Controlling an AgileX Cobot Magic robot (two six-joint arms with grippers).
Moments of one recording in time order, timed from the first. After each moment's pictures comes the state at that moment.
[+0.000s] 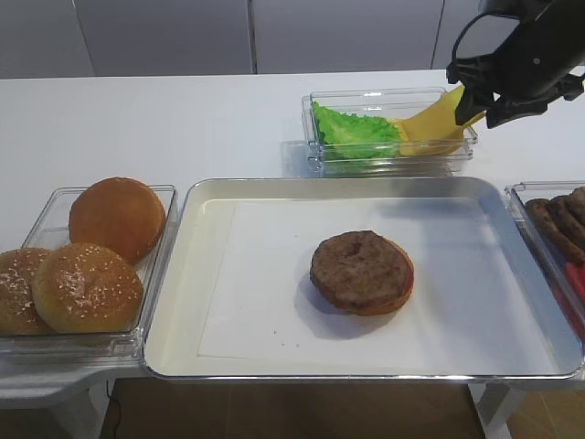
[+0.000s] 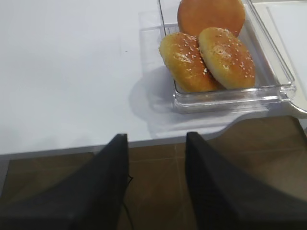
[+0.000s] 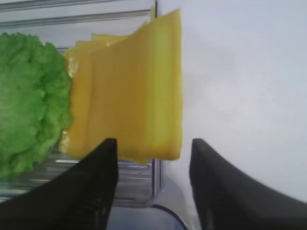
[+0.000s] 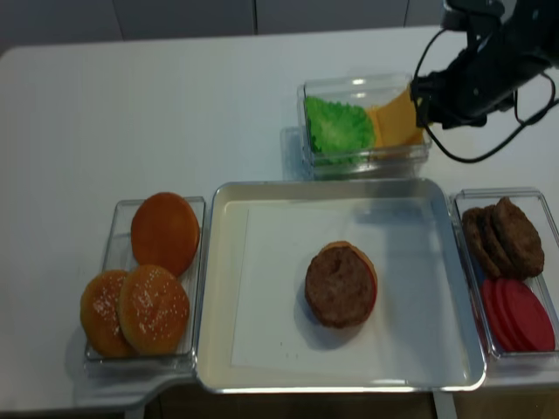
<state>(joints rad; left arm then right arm) -0.03 -0.02 -0.49 0.02 1.19 -0.08 0.06 1.87 -1.46 0.36 0.75 -0.16</state>
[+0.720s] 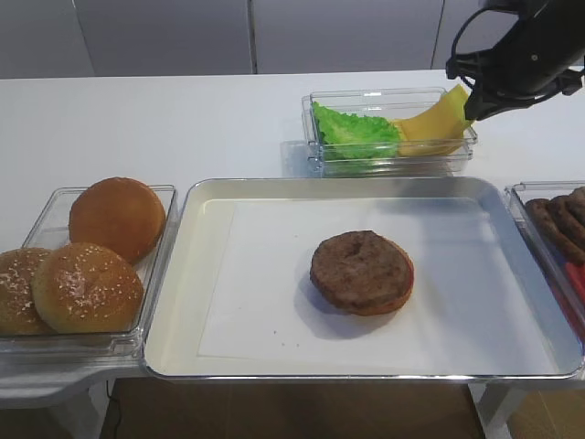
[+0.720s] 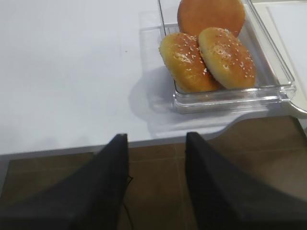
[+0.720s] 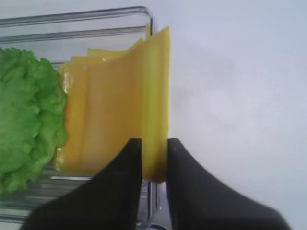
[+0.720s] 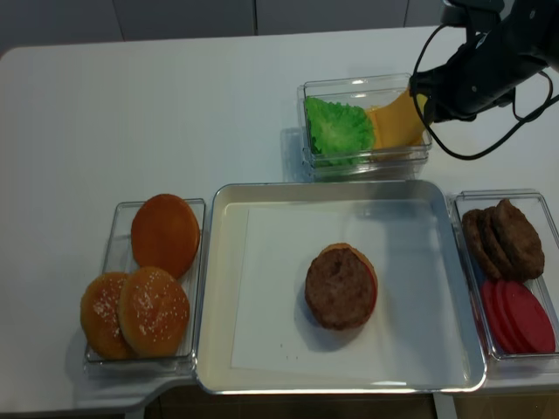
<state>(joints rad) -0.03 -0.02 -0.49 0.02 1.19 -0.08 0.06 1.88 -1.47 0.36 0.71 -0.16</state>
